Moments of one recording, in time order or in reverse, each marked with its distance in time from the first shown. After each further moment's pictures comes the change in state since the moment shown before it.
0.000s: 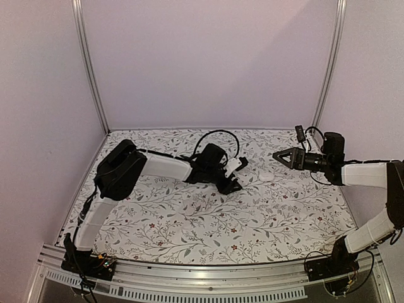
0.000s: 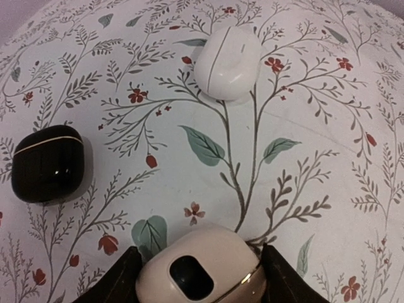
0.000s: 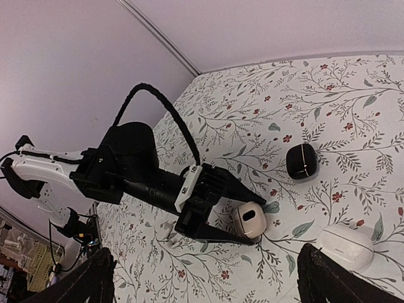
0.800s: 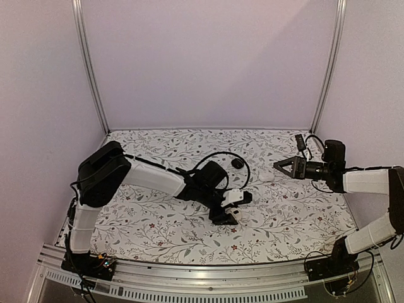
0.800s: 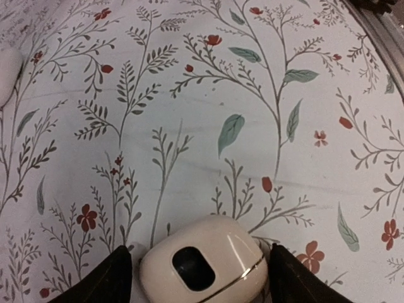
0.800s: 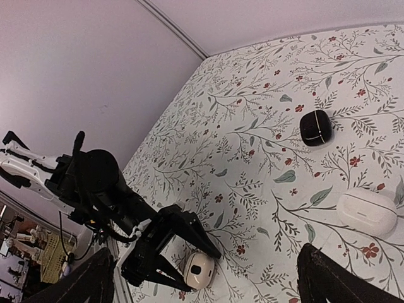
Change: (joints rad) left arm -0.138 -0.237 -0.321 -0.107 0.177 0.288; right arm 0.000 -0.049 -0.090 -0.013 -0.050 0.005
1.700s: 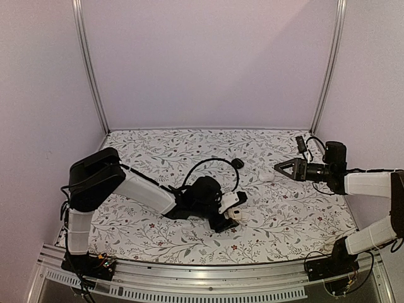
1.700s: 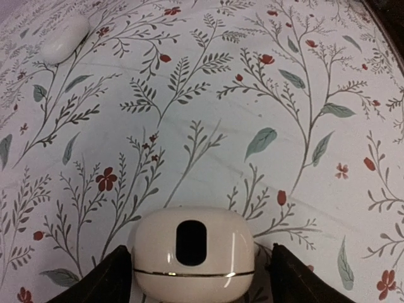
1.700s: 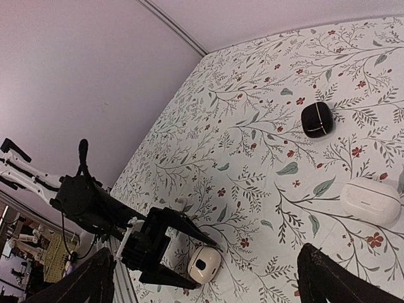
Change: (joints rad) left arm -0.079 -0.100 -0.287 0.397 -0.270 -0.333; right arm 0.000 -0.037 -0.021 -0.036 -0.002 0.003
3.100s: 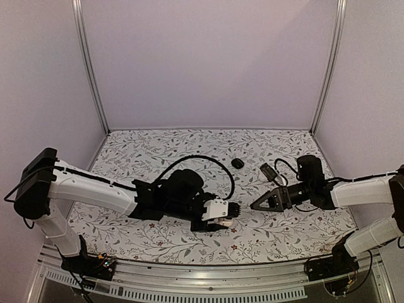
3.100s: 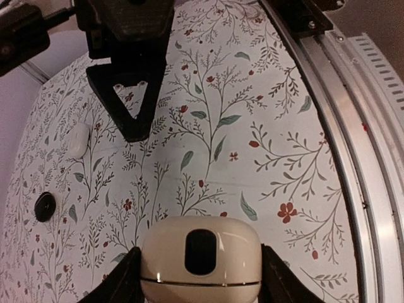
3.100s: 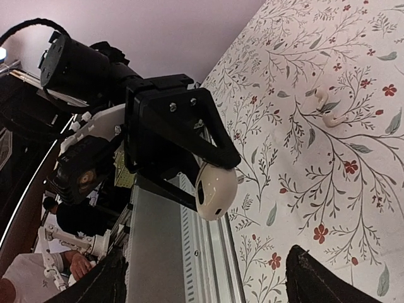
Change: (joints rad) left arm -0.097 -0.437 -0.170 -0.203 -0.014 0.352; right arm 0.381 0.009 -0.066 -0.016 -0.175 0.072
